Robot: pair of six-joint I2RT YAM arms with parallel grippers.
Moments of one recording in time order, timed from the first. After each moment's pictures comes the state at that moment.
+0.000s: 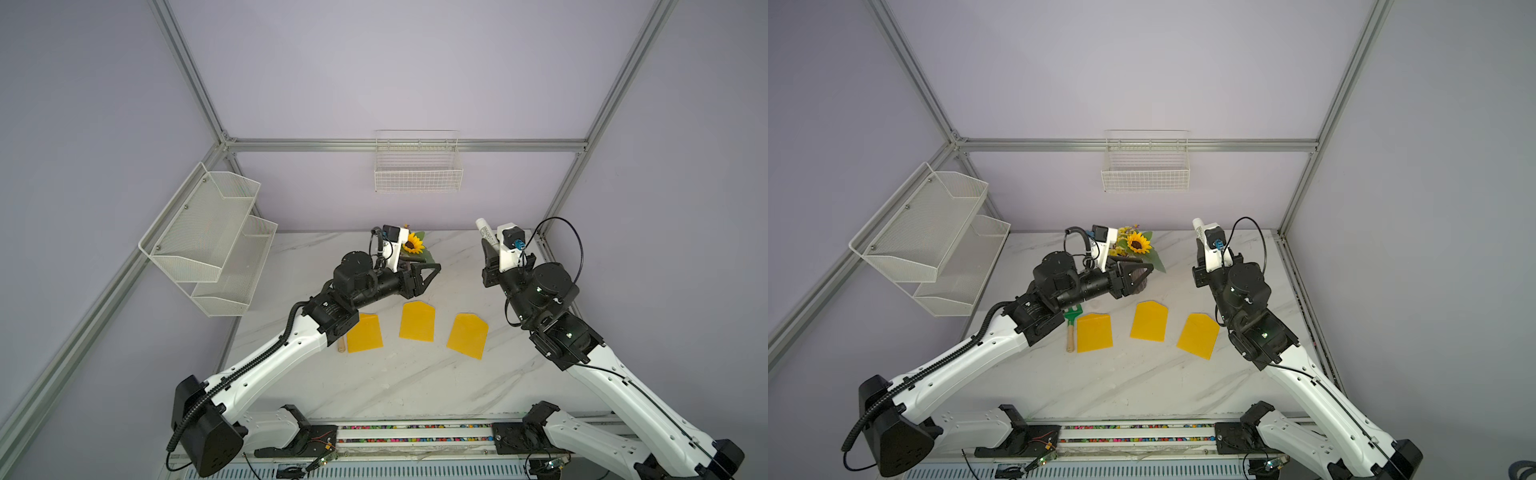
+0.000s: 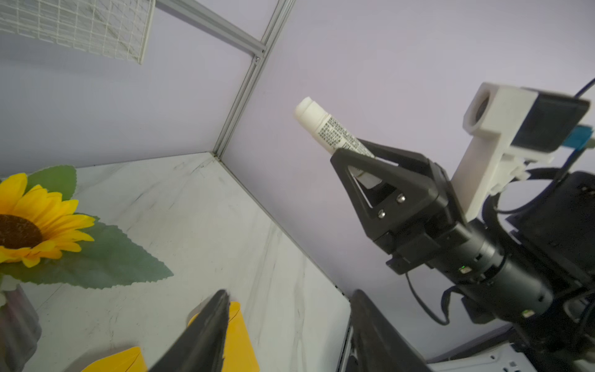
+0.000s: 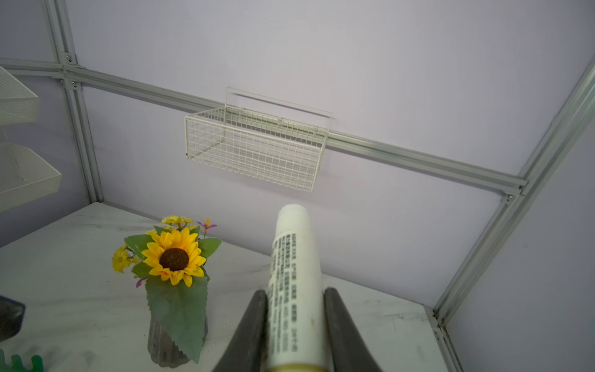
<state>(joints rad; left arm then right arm) -0.72 1.31 1.17 0.03 0.32 -0.51 0.52 0.95 1.02 -0.07 0.36 -0.15</state>
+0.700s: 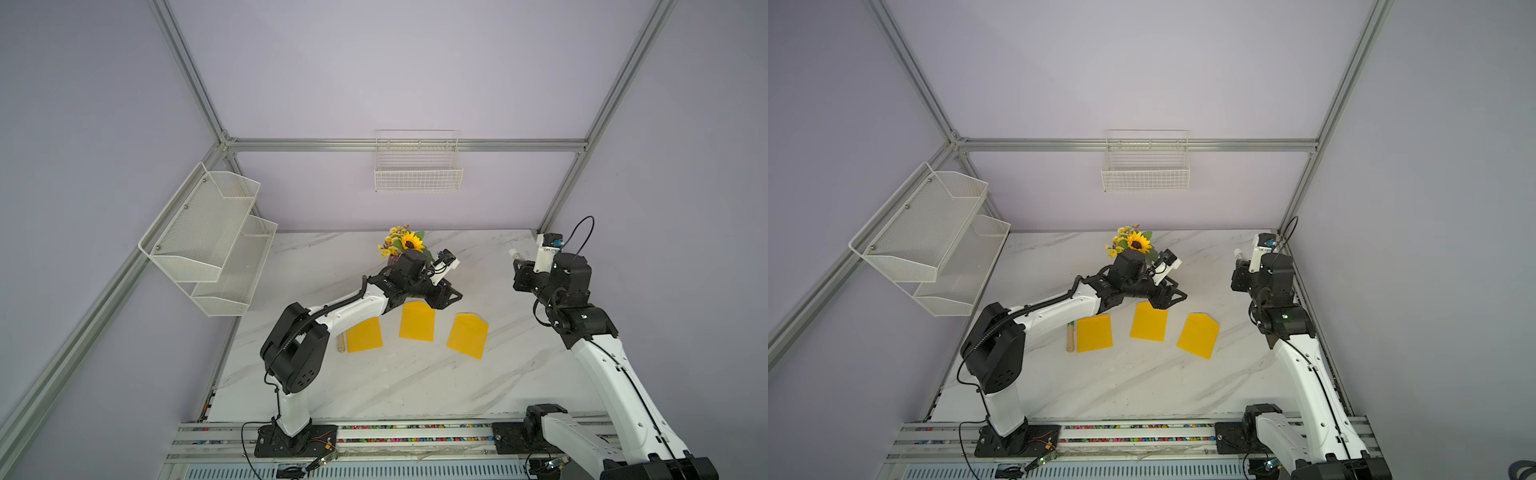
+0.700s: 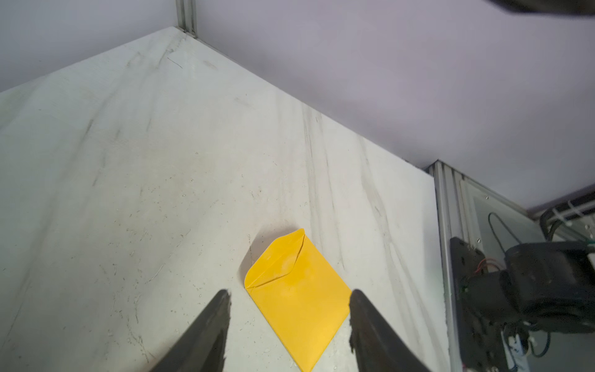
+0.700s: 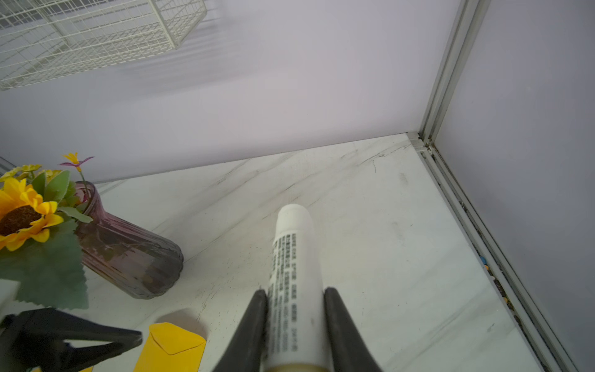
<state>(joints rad) -0.74 1.90 1.45 -0.10 0.51 0.01 0.04 1.00 0.99 -0.38 0.01 0.19</state>
